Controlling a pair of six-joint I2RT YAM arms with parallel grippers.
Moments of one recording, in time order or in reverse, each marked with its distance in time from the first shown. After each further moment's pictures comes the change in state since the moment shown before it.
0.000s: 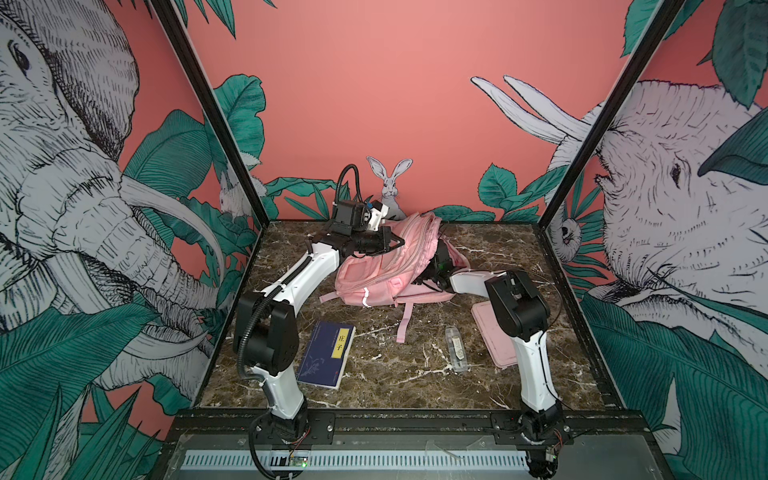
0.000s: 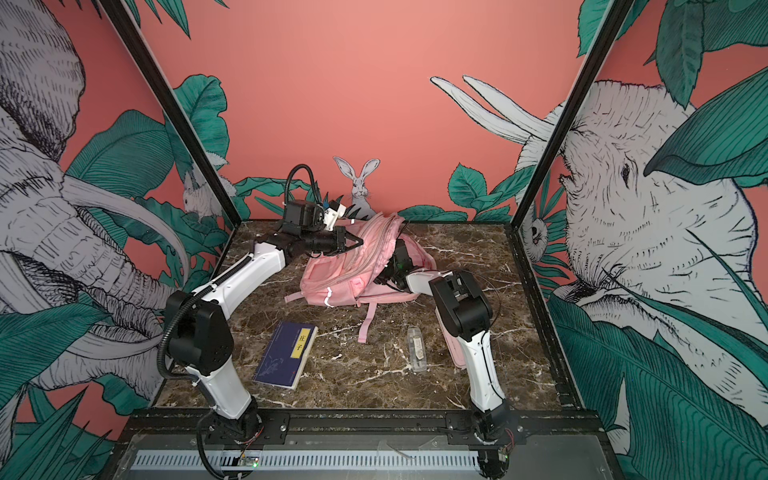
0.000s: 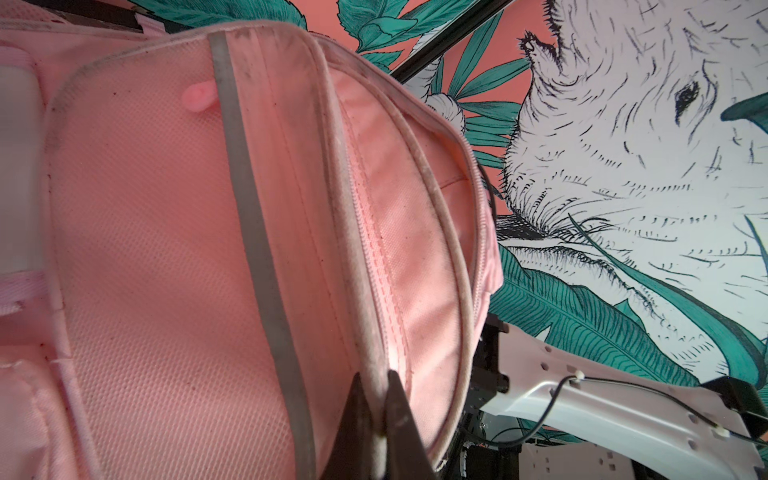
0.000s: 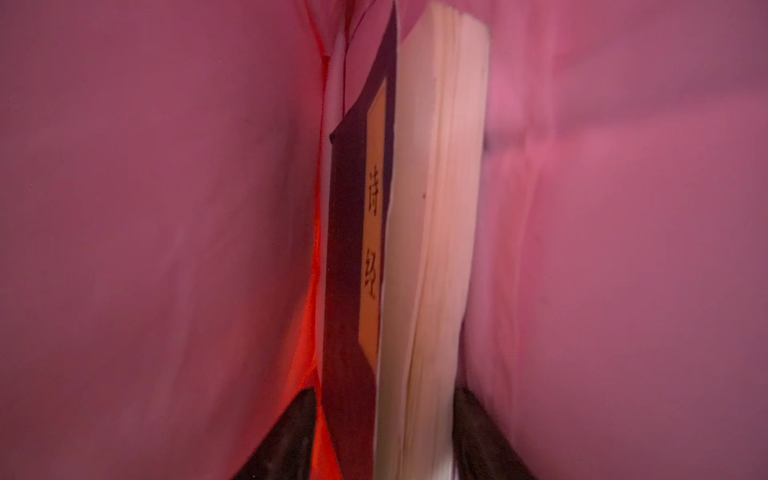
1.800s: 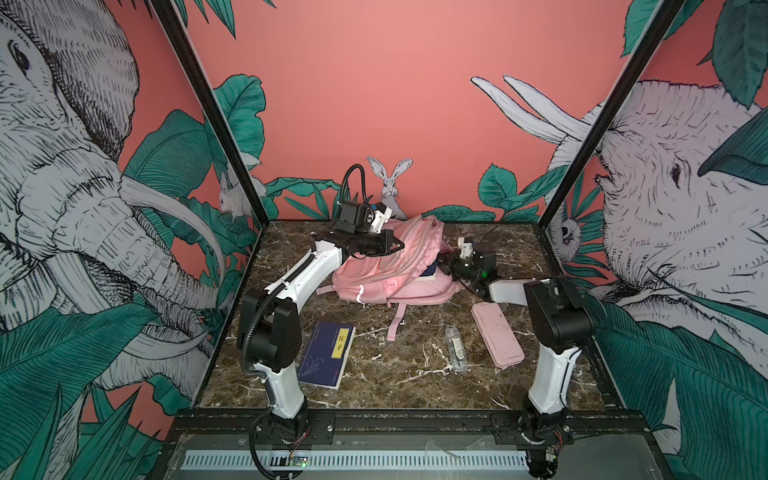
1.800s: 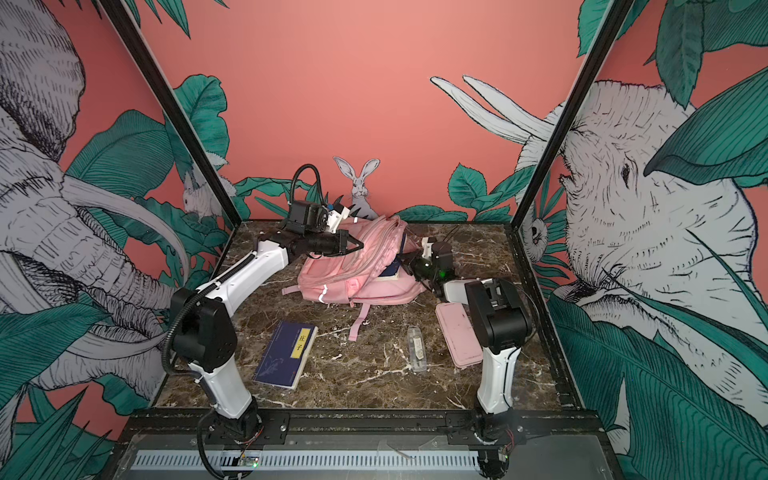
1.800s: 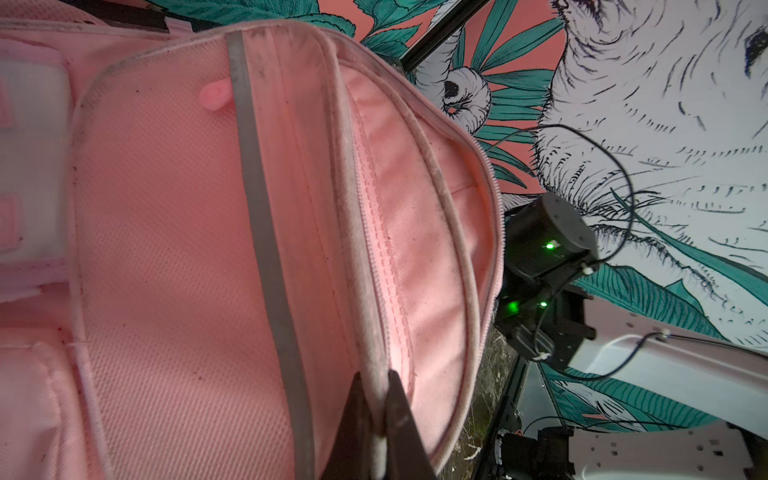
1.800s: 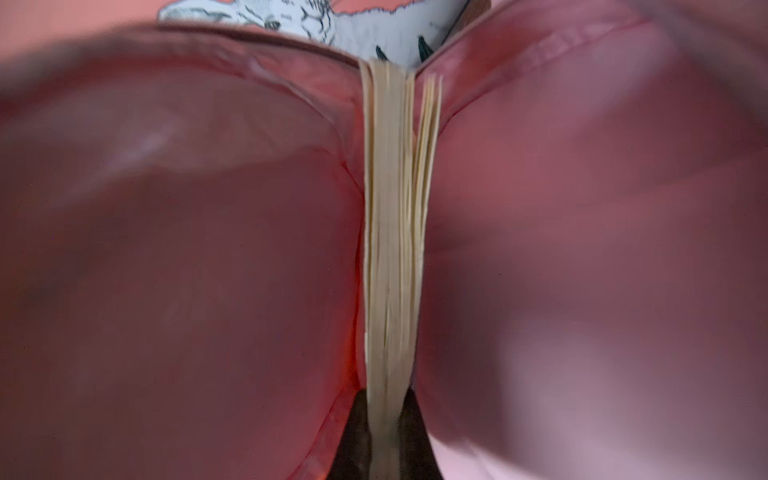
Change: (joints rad) left arm -0.007 0.022 0.037 -0.091 -0.039 0.119; right arm -0.195 -0.197 -0.330 0.341 -0.027 0.154
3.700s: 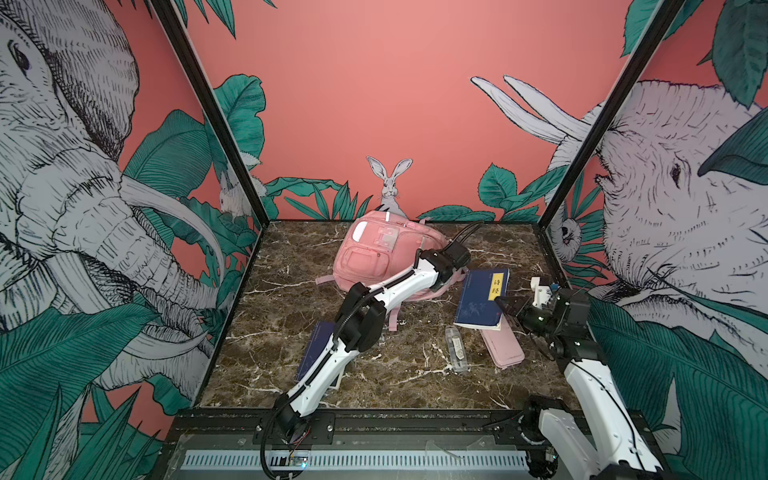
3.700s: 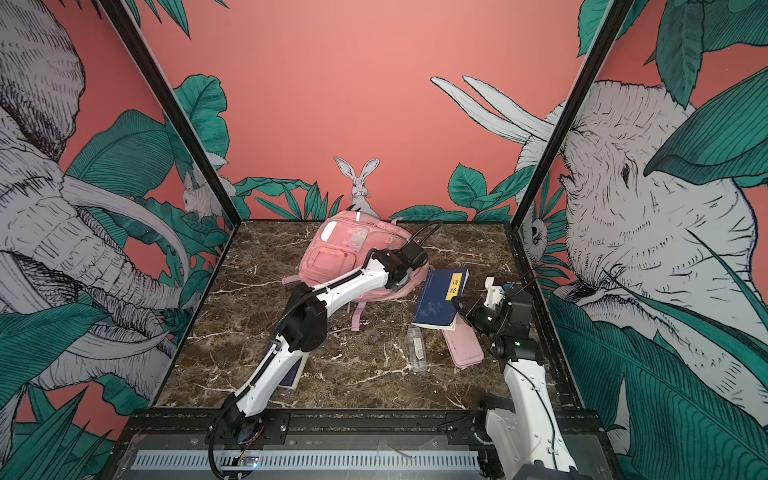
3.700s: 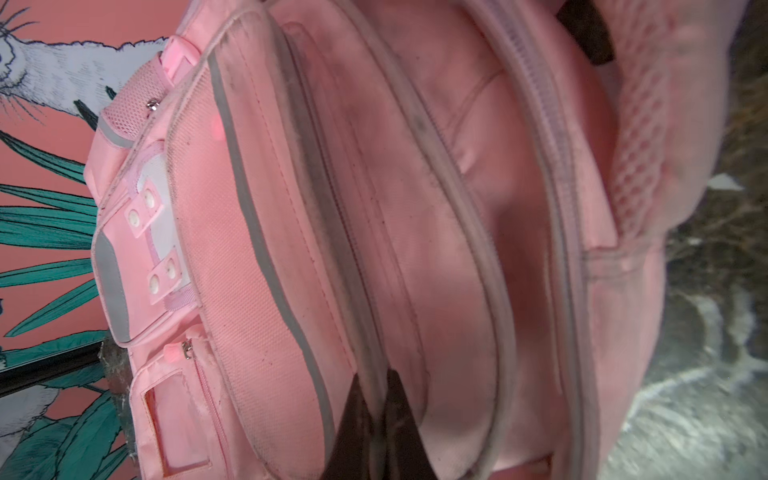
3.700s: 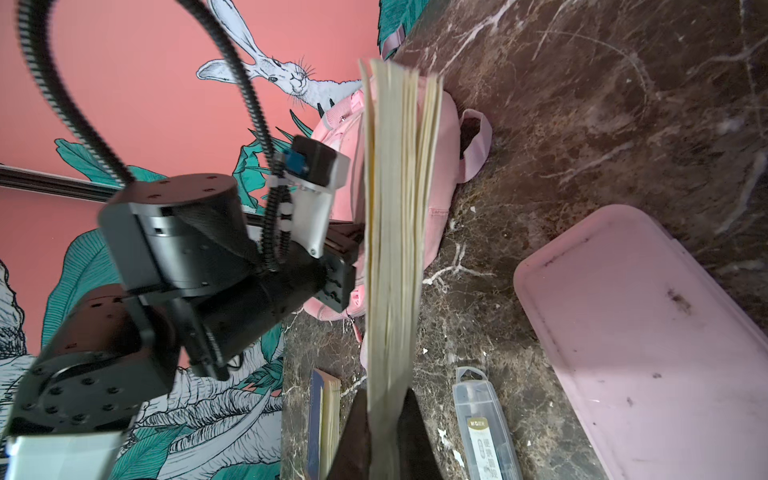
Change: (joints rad) left arm -0.476 0.647 0.704 -0.537 -1.221 0.517; right arm -0.438 -1.182 -0.529 -0.905 -0.093 -0.410
